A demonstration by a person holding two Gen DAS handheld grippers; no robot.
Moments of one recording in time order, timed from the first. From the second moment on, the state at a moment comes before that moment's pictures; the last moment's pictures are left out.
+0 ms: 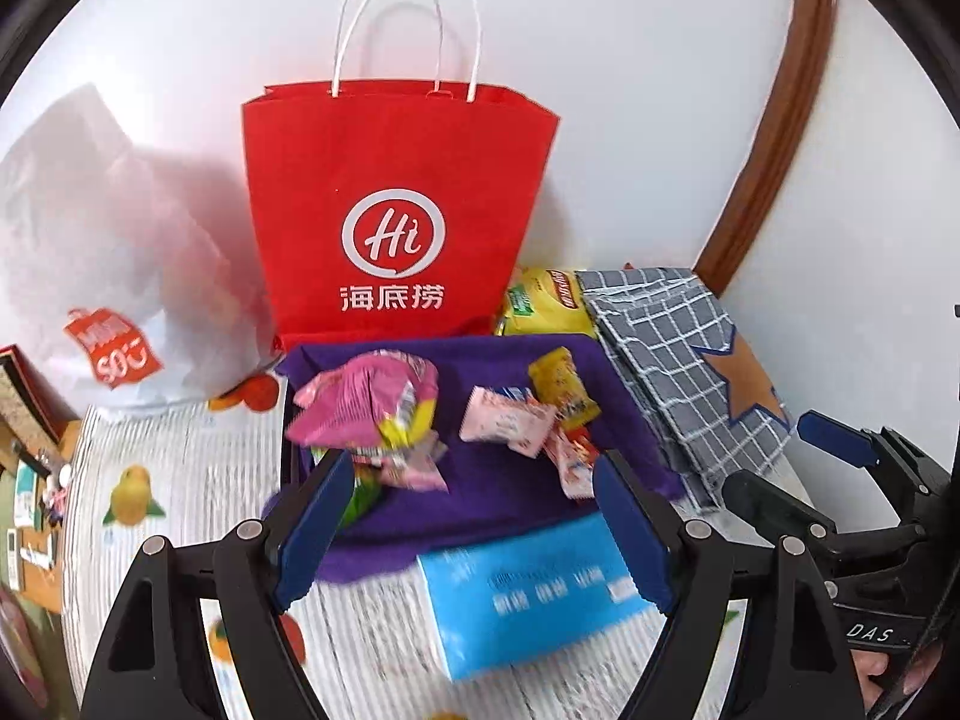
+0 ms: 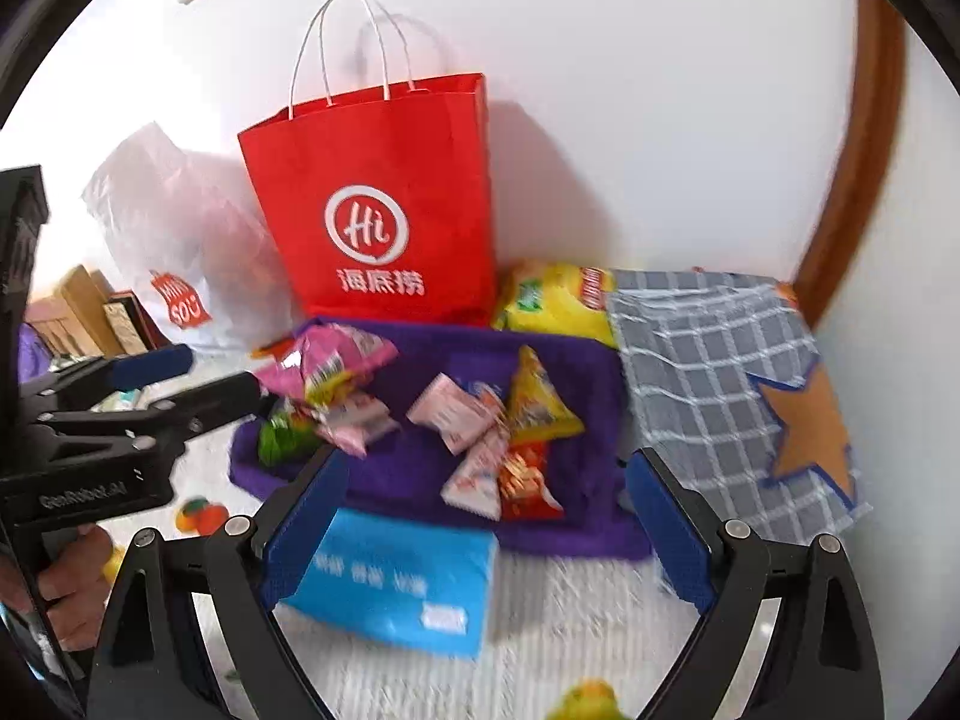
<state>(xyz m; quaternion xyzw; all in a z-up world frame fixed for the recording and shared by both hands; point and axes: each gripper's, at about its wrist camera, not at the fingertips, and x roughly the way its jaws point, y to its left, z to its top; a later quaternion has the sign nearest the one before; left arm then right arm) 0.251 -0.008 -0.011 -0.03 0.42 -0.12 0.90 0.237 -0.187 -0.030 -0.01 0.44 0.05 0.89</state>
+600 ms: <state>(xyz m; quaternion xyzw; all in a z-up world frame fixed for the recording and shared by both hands) 0.101 -0.015 0.016 0.00 0.39 -0.06 0.92 0.092 -0.214 -0.008 0.04 0.42 0.03 0.91</state>
